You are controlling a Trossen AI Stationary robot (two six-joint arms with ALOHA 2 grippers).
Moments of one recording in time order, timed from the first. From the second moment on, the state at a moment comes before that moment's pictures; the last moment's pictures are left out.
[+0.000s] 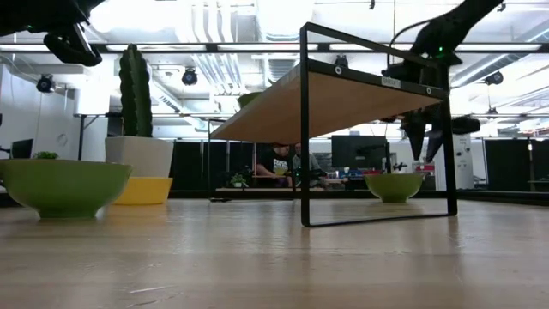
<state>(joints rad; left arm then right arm) -0.19 0.07 0.19 0.34 -0.39 -1.23 -0.93 1.44 1.00 -0.97 -0.13 0.65</state>
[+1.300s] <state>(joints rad) -0.19 0.07 0.19 0.34 -0.41 -1.23 -0.97 1.65 1.20 -0.95 -0.18 0.45</state>
